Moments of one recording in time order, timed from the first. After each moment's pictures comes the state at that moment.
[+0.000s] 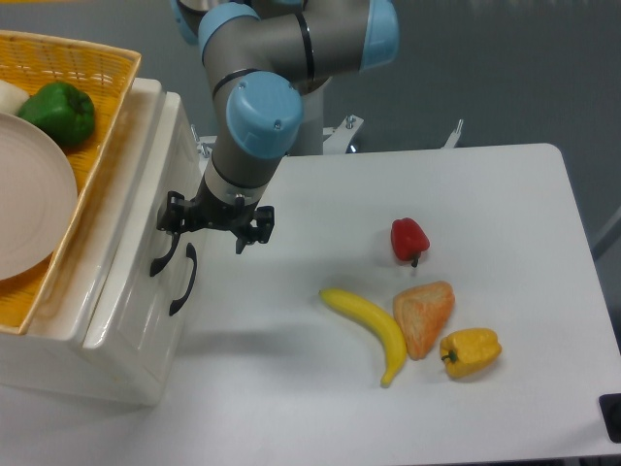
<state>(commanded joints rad) 2.27 -1.78 -1.60 -1.40 1.20 0.23</state>
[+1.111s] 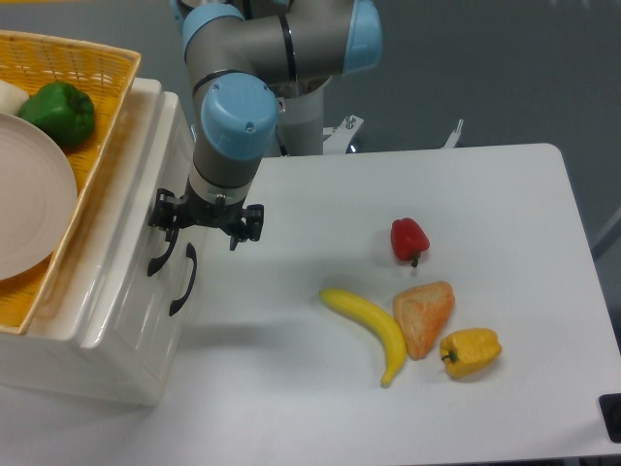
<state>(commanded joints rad) 2.24 -1.78 -1.60 -1.40 1.26 0.23</state>
